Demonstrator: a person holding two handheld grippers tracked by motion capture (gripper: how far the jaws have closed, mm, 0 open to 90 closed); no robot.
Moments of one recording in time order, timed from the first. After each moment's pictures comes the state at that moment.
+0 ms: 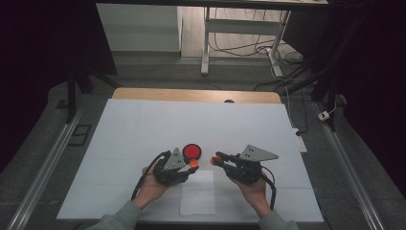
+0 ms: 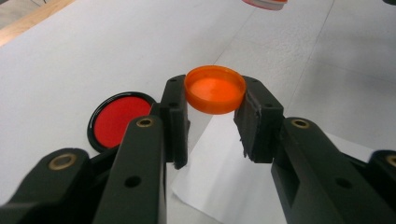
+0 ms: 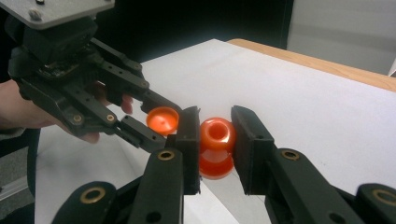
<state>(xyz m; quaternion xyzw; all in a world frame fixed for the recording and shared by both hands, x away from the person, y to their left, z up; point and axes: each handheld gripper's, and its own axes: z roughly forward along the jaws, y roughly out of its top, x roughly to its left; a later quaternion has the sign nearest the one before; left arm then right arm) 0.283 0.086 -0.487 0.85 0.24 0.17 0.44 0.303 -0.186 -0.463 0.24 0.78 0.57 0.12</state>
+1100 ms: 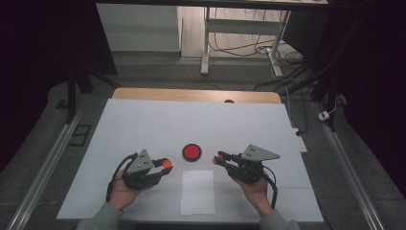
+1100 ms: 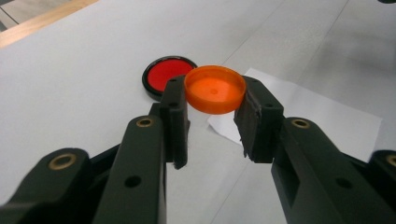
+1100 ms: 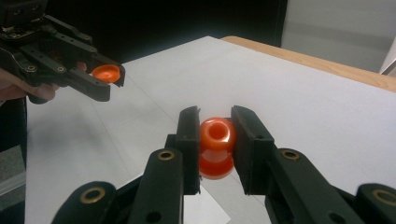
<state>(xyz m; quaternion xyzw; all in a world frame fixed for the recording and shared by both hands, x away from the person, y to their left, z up) 0.257 0.160 -0.482 0.83 0.29 0.17 0.45 0.305 -0.190 -0.464 0.25 0.78 0.56 0.13</state>
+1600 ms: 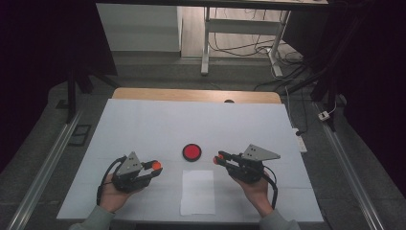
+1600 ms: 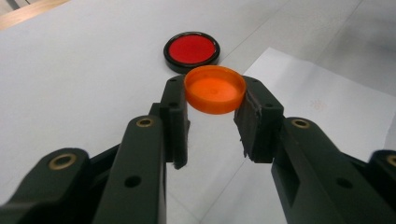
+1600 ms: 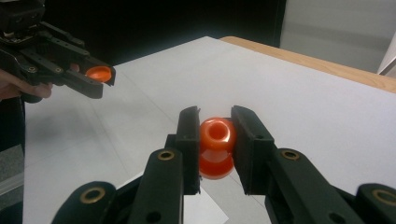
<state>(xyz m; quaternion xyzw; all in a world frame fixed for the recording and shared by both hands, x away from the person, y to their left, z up) 0.249 0.186 -0.491 0.82 0.32 0.18 0.44 0.305 -0.191 -0.463 0.25 0.78 0.56 0.14</state>
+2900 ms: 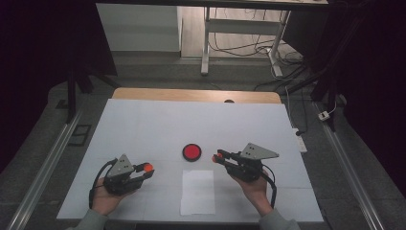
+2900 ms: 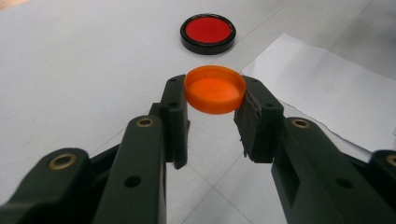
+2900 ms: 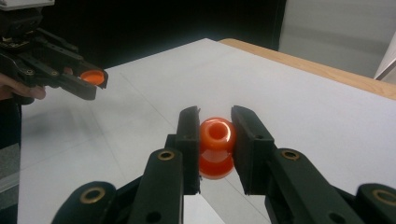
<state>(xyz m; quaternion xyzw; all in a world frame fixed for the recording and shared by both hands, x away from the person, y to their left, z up) 0.243 0.204 -0.498 0.81 0.35 0.17 0.43 0.308 -0.187 -0.461 0.24 0.78 0.56 0.14</state>
